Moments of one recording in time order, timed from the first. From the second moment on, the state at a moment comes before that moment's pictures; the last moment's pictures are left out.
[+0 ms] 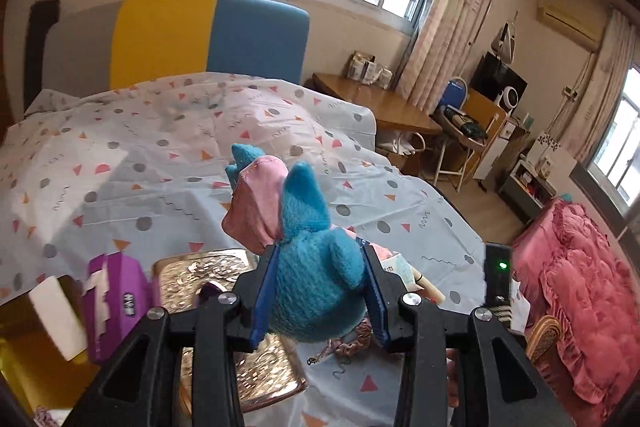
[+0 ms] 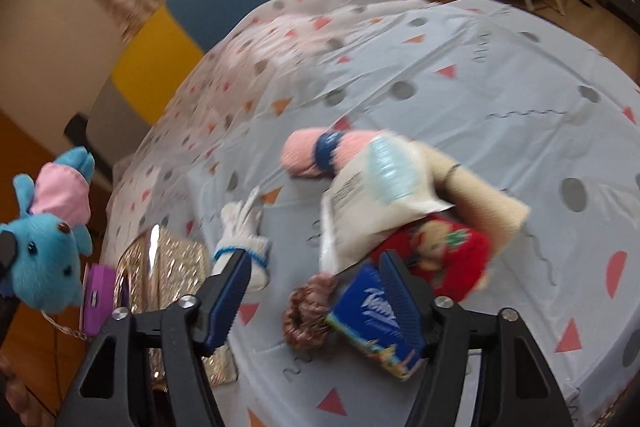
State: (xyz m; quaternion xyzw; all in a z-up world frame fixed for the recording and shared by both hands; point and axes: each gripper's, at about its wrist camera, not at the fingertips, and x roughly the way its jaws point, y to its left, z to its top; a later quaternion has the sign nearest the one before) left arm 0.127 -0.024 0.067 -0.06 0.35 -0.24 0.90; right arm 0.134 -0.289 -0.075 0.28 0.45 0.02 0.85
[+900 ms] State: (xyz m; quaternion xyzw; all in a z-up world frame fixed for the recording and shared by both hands) left arm 0.020 0.275 0.008 -0.23 0.35 0.08 0.90; right arm 0.230 -0.199 -0.138 0.15 0.55 0.07 0.82
